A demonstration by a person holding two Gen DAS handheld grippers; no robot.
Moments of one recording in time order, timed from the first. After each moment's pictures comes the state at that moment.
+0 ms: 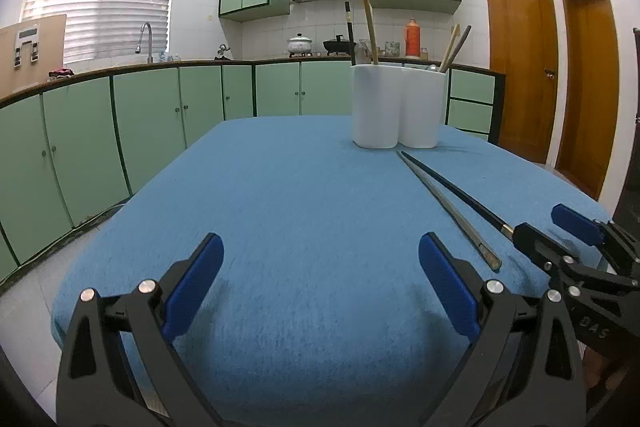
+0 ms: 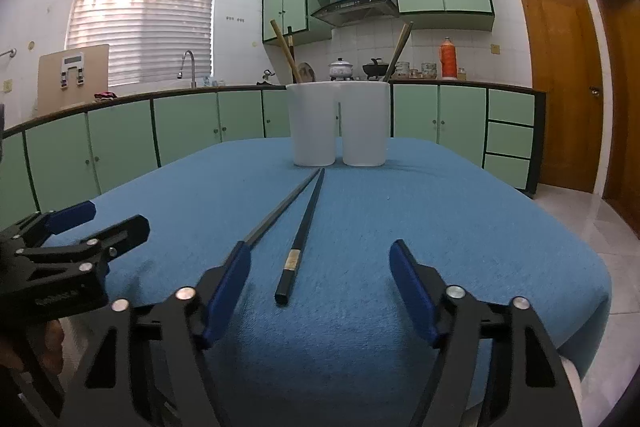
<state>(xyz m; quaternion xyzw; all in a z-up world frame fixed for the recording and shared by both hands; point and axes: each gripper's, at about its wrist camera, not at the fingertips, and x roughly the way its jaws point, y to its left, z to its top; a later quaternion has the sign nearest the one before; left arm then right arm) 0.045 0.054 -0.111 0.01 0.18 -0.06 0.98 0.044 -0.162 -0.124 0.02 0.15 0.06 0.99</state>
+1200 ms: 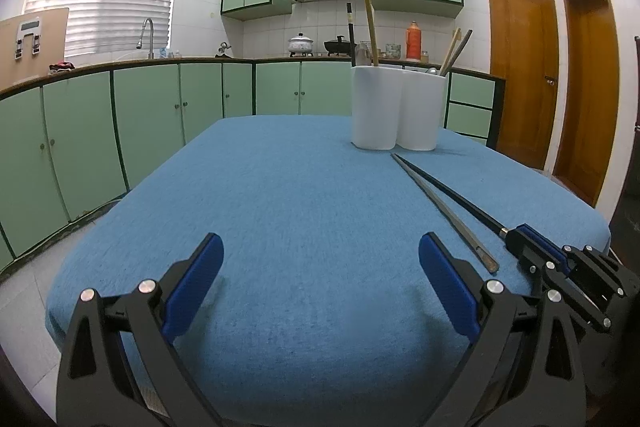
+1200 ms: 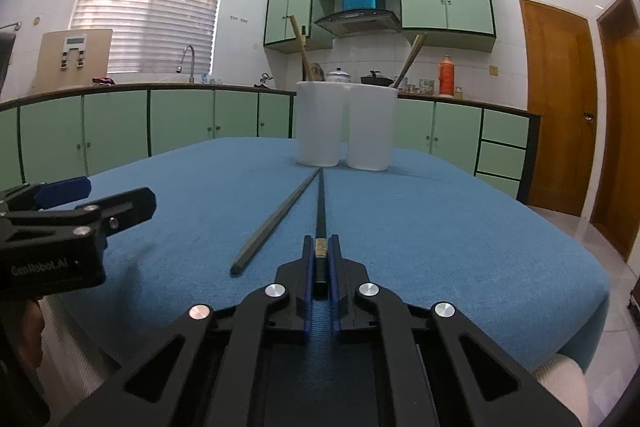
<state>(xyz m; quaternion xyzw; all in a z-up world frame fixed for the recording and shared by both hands) 0.045 0.054 -0.108 0.00 0.18 -0.06 0.98 0.046 -0.146 -0.136 -0.02 0.13 0.04 0.99</state>
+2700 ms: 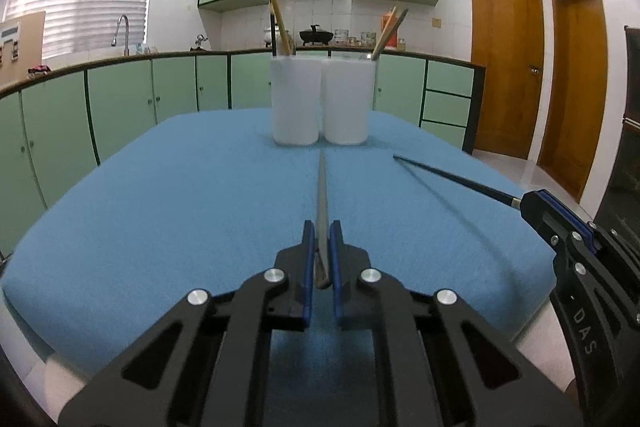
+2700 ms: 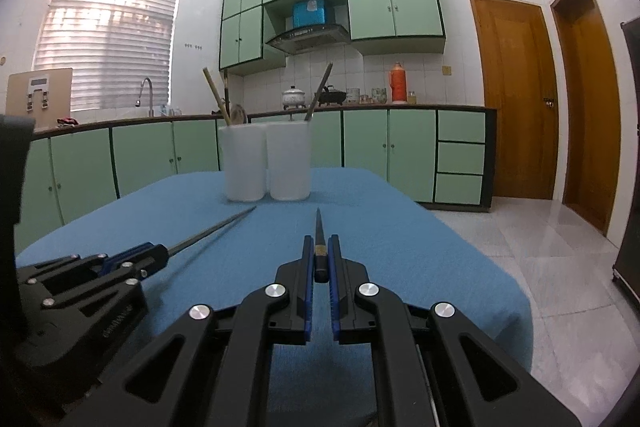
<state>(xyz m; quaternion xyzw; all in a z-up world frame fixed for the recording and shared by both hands) 0.045 -0.046 -0.102 0.01 0.20 -0.09 0.98 0.017 -0.218 -0.105 0.03 0.10 -0.02 0.99</state>
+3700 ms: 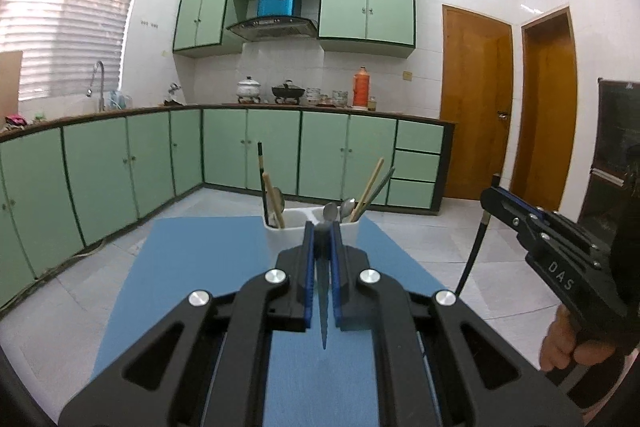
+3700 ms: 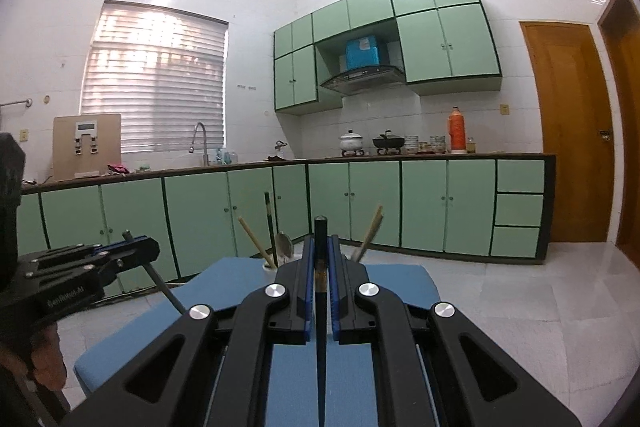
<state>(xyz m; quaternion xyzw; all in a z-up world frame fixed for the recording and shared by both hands) 0.079 -0.016 0.083 -0.01 0.13 -0.16 0.98 0.074 -0.242 0.075 0.03 0.04 0.10 0.99</state>
